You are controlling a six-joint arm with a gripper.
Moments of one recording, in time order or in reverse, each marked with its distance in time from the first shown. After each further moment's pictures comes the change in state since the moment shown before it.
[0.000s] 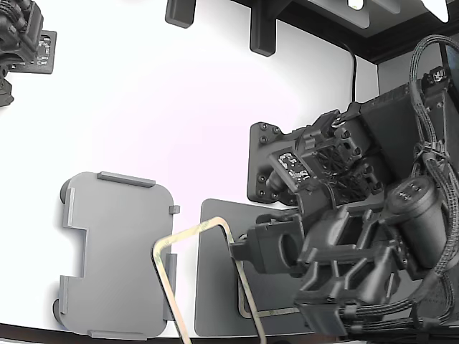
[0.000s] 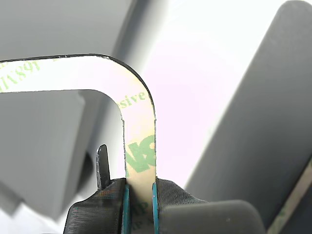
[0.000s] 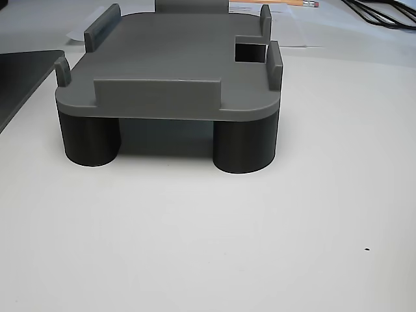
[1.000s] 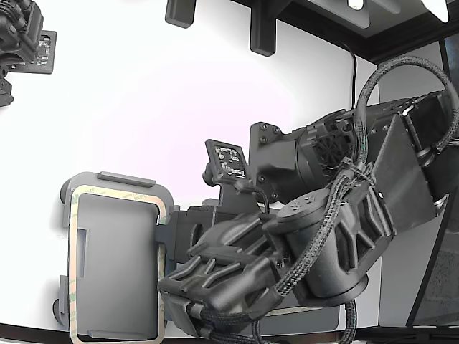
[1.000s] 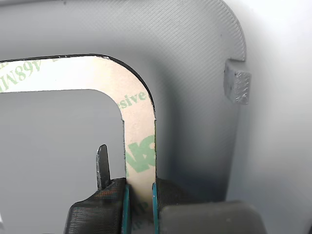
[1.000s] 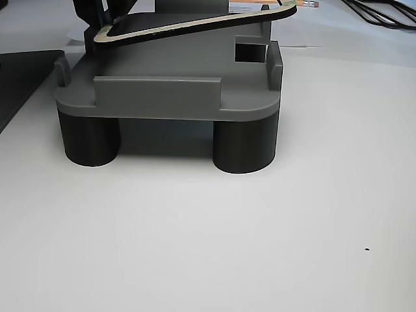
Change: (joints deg) arm -11.4 -29.8 -25.8 3.1 -0.3 7.4
